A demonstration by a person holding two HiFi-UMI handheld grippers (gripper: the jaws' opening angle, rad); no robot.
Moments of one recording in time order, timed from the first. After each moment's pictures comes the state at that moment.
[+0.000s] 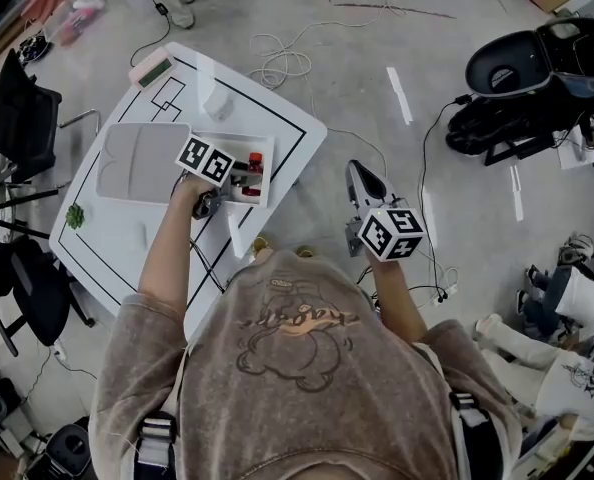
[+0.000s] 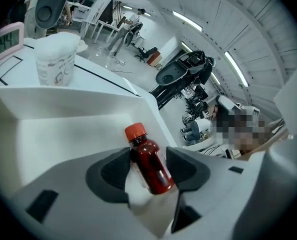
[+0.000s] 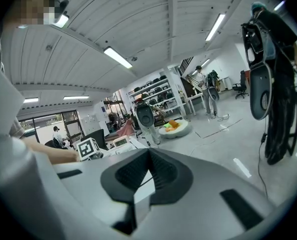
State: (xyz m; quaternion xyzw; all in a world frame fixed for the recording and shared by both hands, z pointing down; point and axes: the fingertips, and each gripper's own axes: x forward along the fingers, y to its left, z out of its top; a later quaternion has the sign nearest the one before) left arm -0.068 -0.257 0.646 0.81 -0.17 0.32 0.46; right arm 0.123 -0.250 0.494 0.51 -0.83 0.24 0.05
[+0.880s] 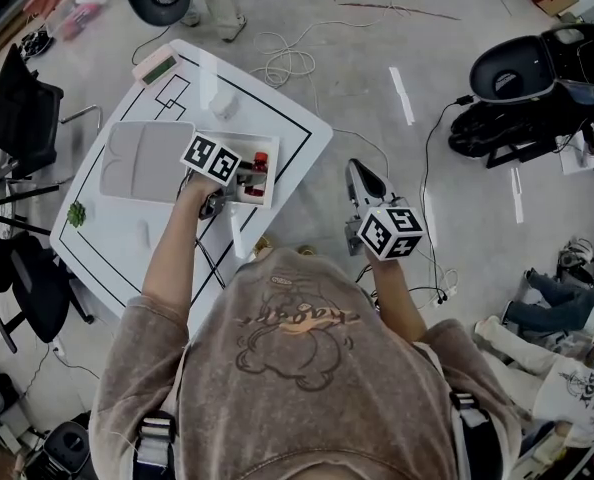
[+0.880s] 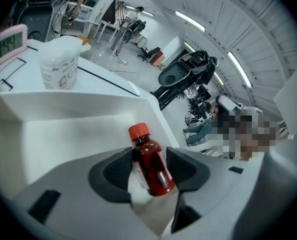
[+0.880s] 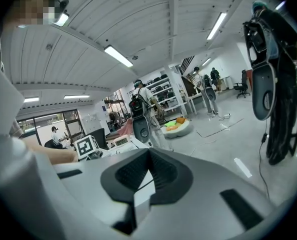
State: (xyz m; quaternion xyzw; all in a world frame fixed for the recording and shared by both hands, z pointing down) left arm -0.070 -0.258 0.641 0.80 -0.18 0.32 0.46; right arm 0.112 -0.257 0.497 0.50 -0.83 0.24 0.05
